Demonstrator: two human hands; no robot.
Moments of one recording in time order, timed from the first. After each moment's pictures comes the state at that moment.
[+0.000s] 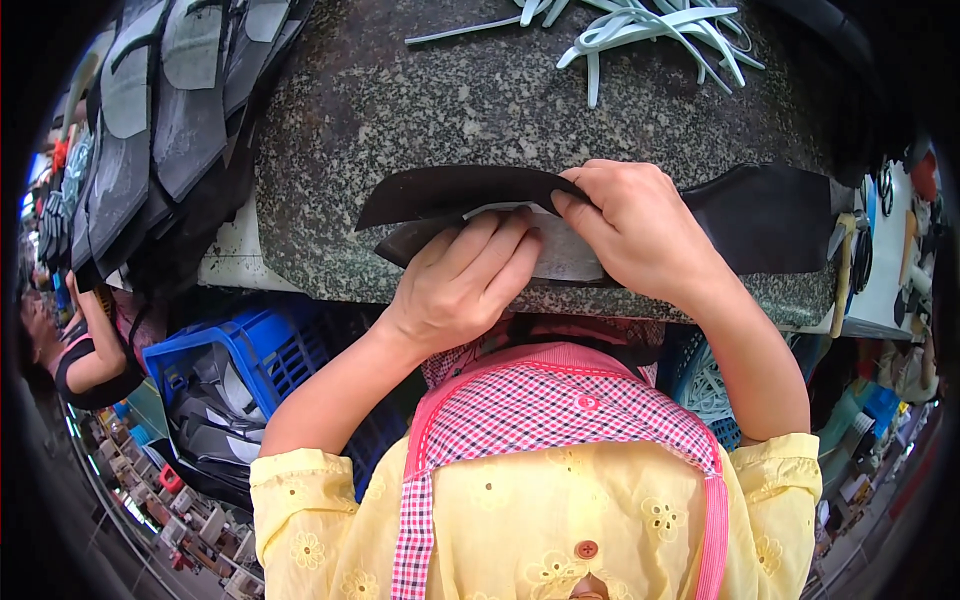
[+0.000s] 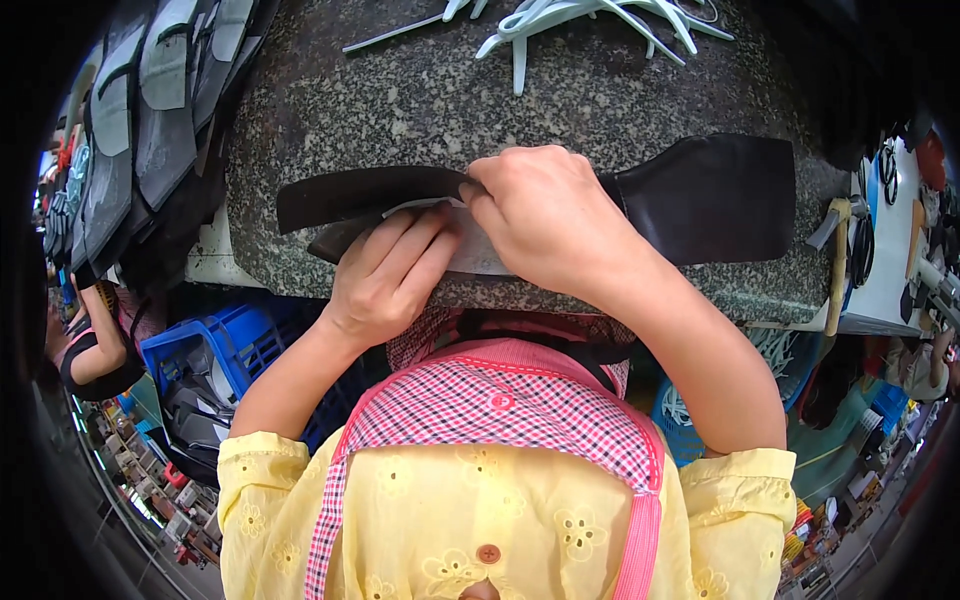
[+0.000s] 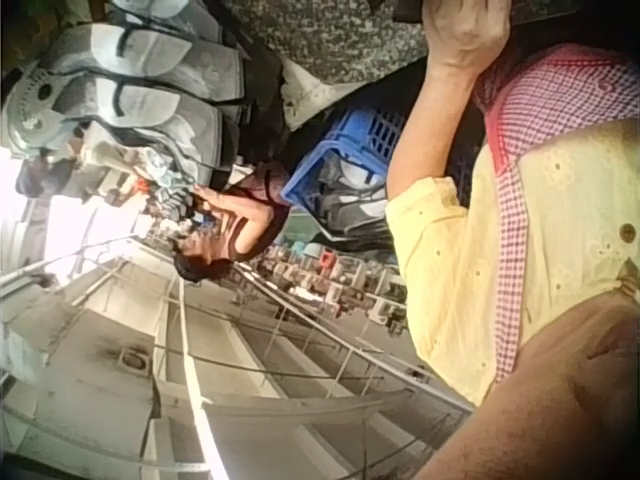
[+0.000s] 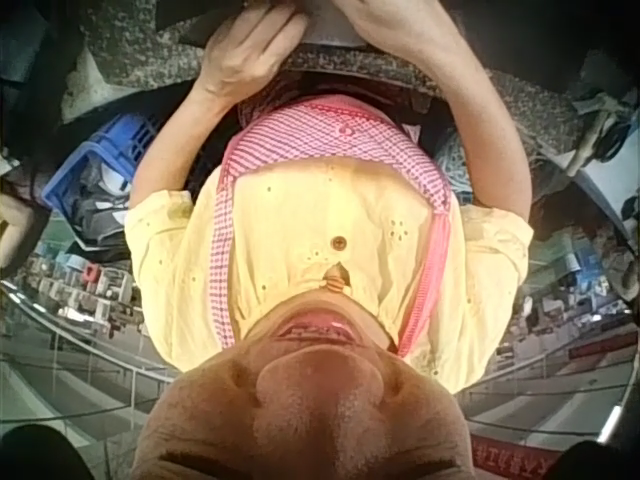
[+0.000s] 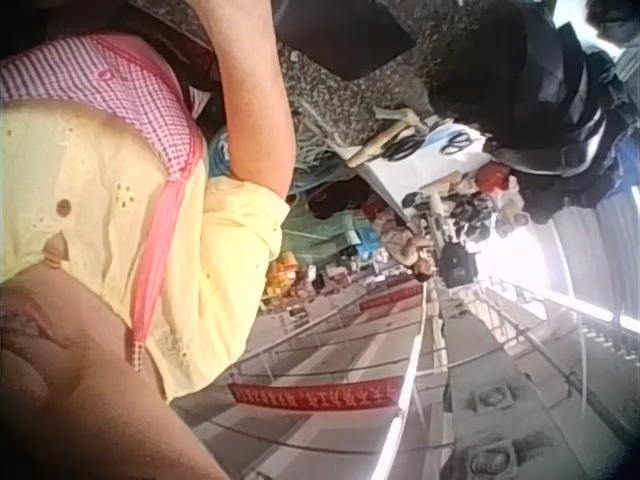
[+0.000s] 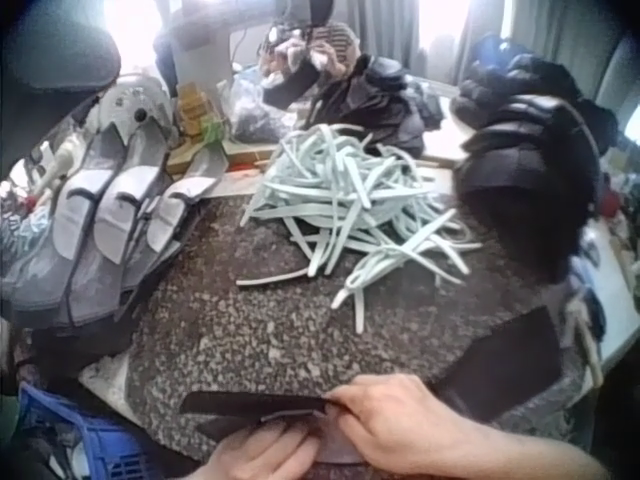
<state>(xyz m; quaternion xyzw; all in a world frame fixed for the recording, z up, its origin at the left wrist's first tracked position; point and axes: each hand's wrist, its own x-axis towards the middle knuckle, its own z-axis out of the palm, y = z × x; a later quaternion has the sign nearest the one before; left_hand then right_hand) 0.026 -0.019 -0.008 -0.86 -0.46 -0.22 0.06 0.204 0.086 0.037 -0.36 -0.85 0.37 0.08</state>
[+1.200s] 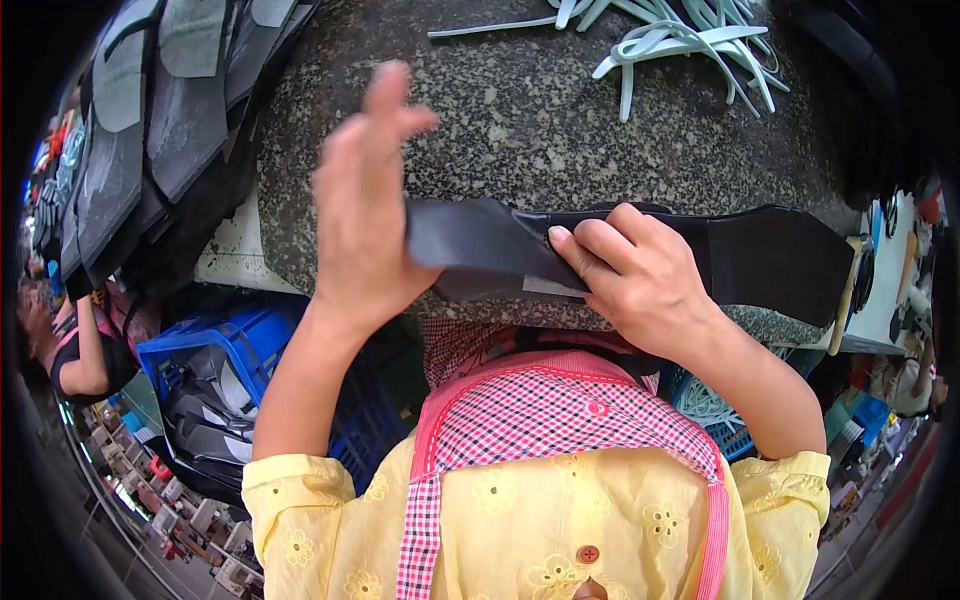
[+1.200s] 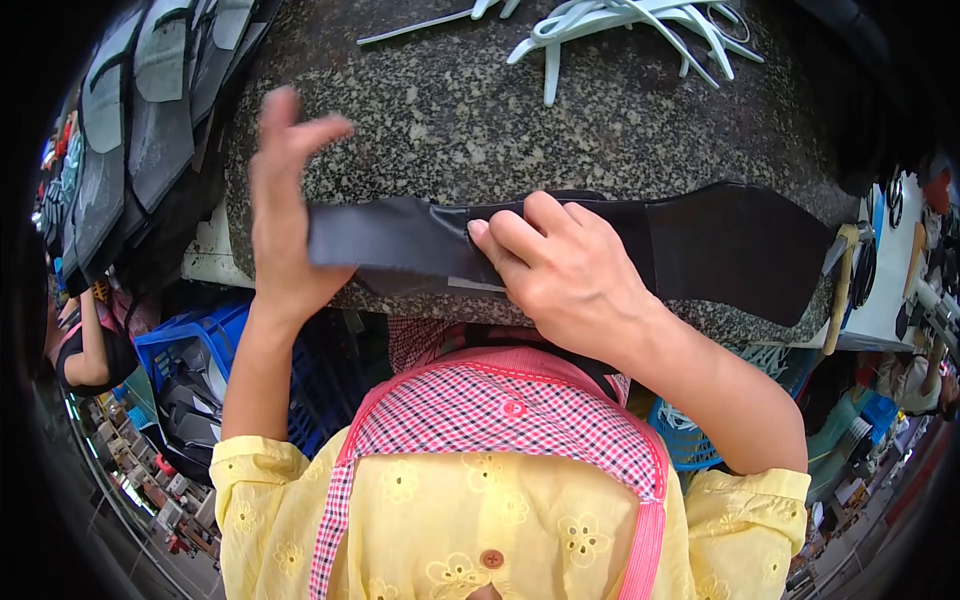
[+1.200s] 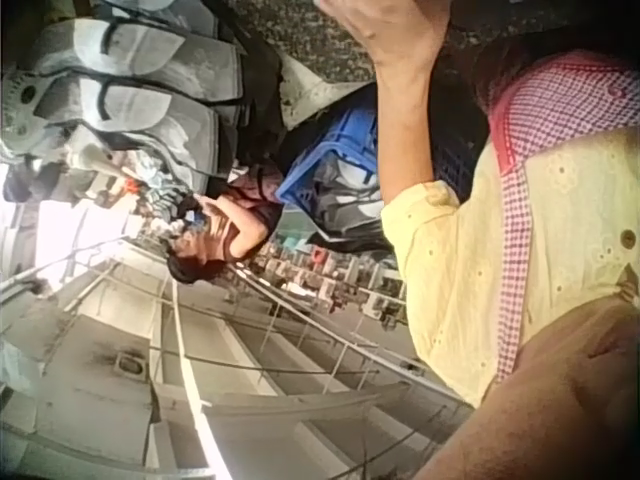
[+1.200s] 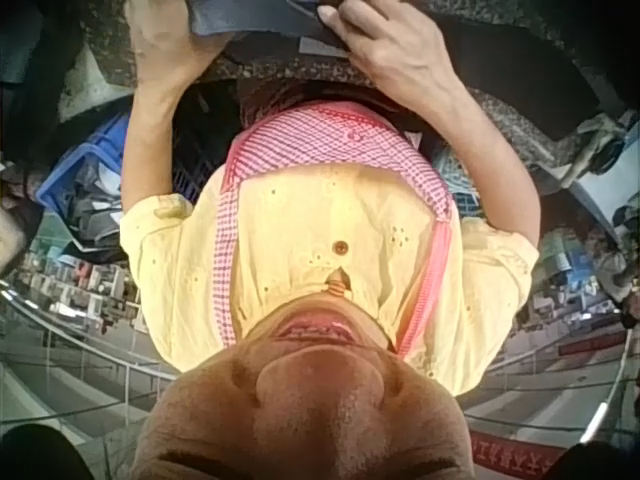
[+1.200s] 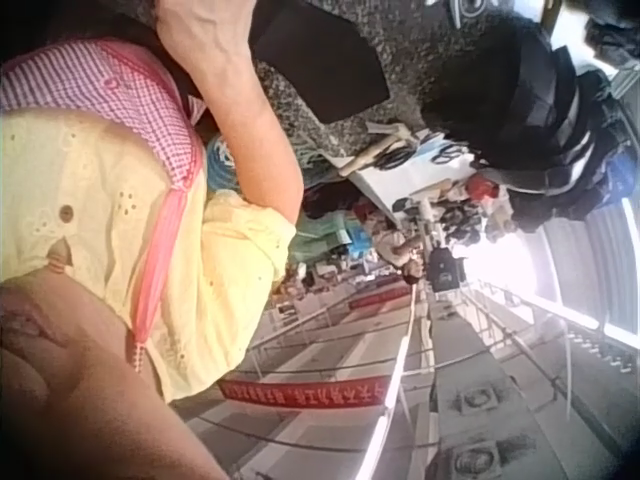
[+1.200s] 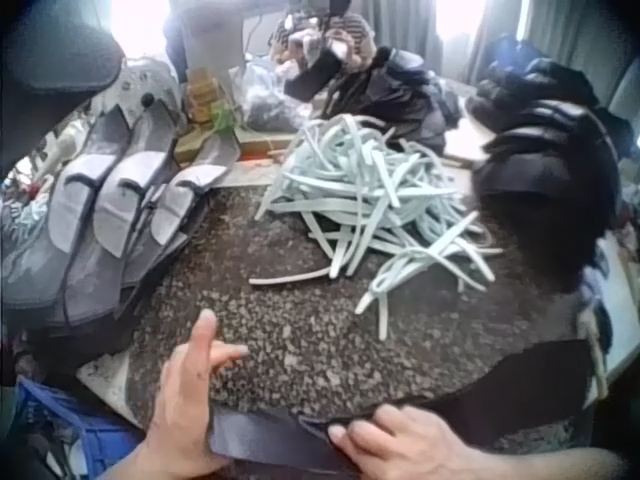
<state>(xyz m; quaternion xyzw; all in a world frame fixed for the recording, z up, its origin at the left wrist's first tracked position) -0.024 0.018 0.032 -0.76 -0.58 -0.28 0.02 0.217 0.062 0.016 -0.20 -0.96 0.15 0.12</state>
